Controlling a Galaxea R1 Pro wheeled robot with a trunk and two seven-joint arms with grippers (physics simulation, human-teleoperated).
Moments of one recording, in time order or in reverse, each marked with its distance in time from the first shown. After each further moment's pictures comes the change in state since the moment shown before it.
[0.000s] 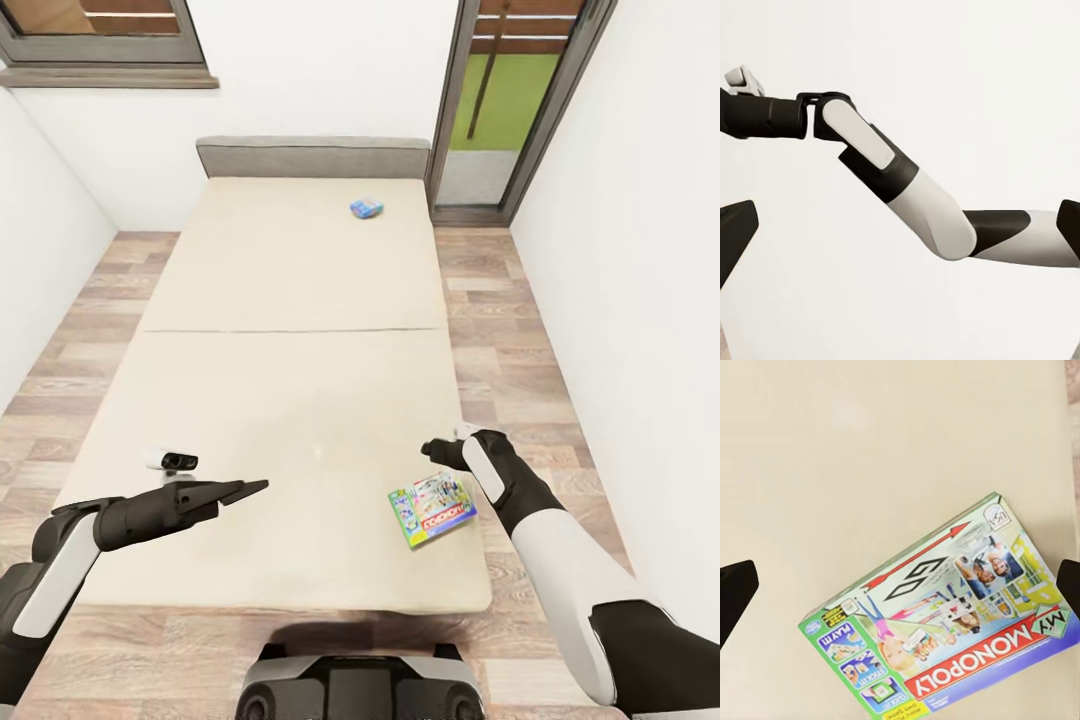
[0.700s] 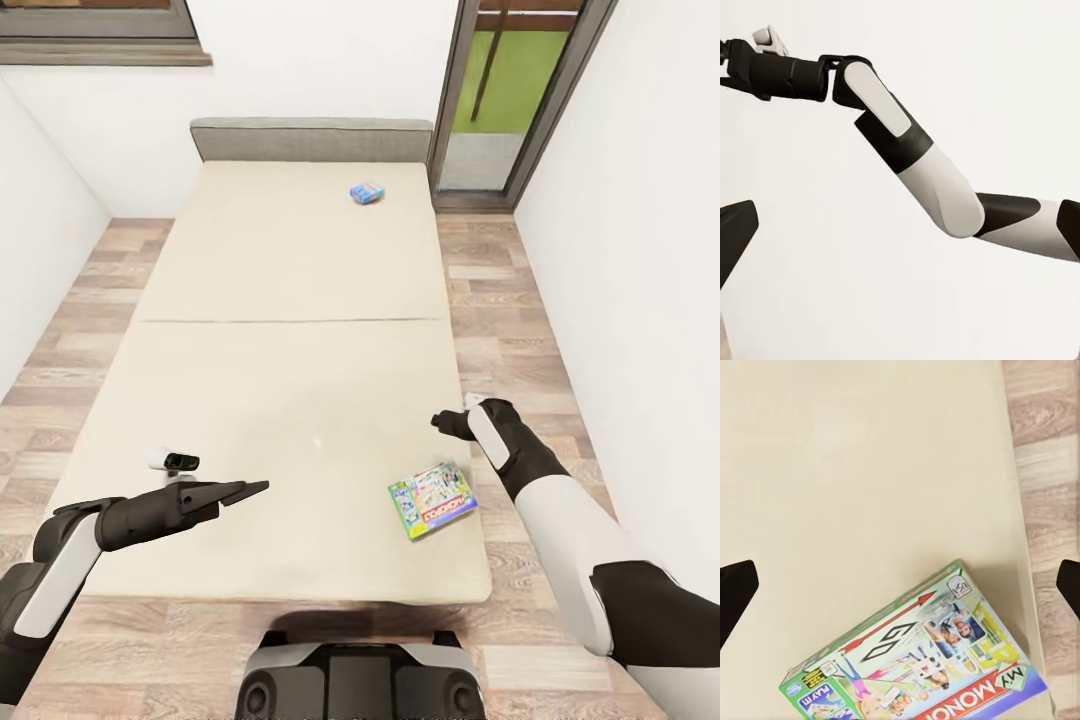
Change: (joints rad) left arm -0.001 0.000 -0.004 0.004 -0.002 0.000 0.010; right arm -0.114 -0.016 0.000 0.028 -0.001 0.009 -0.063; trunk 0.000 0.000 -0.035
